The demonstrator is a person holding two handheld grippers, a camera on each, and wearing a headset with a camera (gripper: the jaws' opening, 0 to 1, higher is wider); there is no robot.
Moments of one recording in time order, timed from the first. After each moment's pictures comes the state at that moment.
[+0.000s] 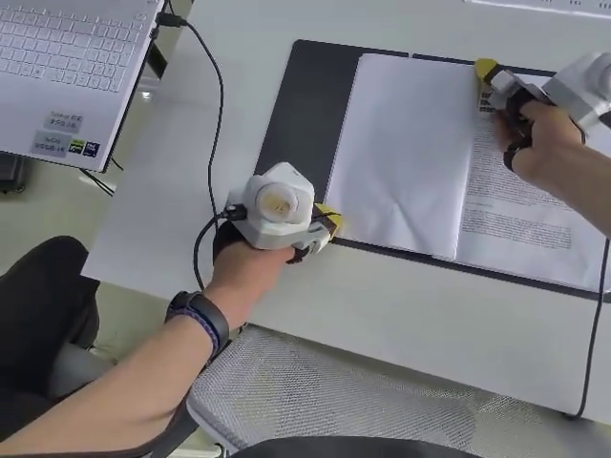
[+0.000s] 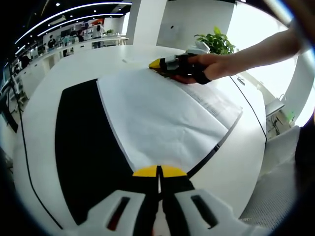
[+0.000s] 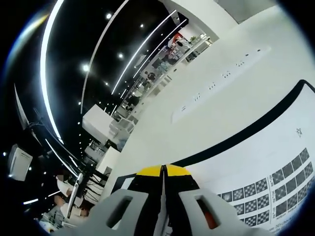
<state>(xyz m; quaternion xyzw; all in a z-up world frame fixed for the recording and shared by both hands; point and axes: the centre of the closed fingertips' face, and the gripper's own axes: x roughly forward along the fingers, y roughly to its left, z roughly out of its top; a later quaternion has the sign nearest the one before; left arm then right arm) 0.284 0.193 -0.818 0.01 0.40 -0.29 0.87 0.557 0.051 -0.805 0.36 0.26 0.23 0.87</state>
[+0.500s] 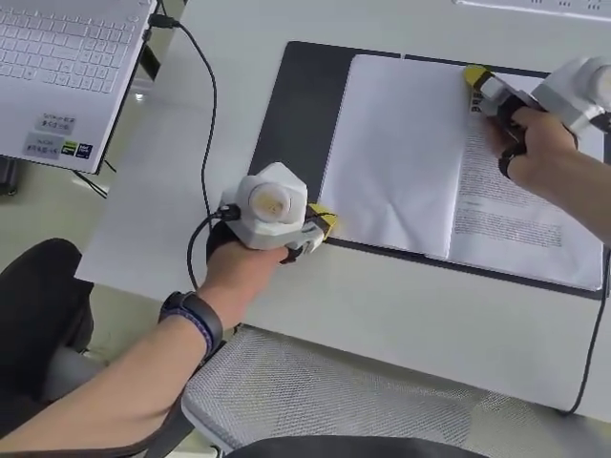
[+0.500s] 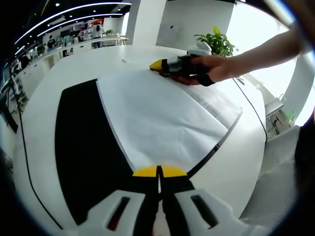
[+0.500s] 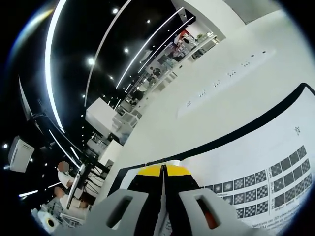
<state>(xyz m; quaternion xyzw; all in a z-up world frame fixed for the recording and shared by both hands) 0.284 0.193 -0.819 0.01 0.39 -0.29 0.87 0.537 0.057 -0.803 0.33 0.26 0.26 0.87</state>
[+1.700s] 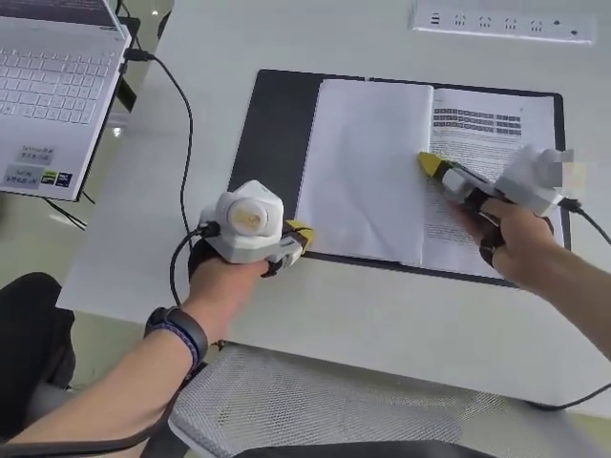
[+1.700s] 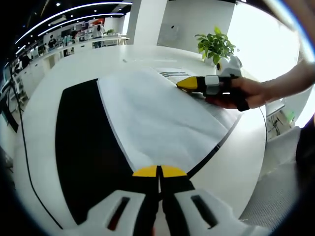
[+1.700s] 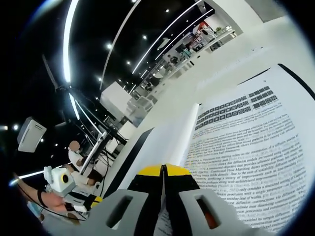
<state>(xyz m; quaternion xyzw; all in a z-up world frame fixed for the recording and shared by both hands) 0.284 0.193 -0.818 0.01 0.40 -0.29 0.87 0.399 0.063 -0.787 0.30 0.28 0.34 0.84</state>
